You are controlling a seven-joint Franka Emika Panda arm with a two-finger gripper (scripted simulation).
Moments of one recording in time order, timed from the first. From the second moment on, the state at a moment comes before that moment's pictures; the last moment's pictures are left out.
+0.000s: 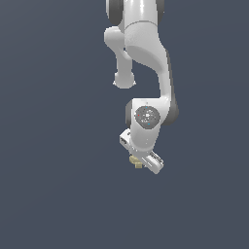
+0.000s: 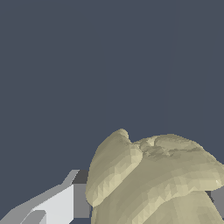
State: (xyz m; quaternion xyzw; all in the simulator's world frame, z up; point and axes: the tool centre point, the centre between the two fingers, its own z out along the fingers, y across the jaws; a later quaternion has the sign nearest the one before) arm 0.072 0.062 0.068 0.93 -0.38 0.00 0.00
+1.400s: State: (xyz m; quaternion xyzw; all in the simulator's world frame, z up) arm 0.079 -0.070 0.346 0.93 -0.38 0.00 0.00
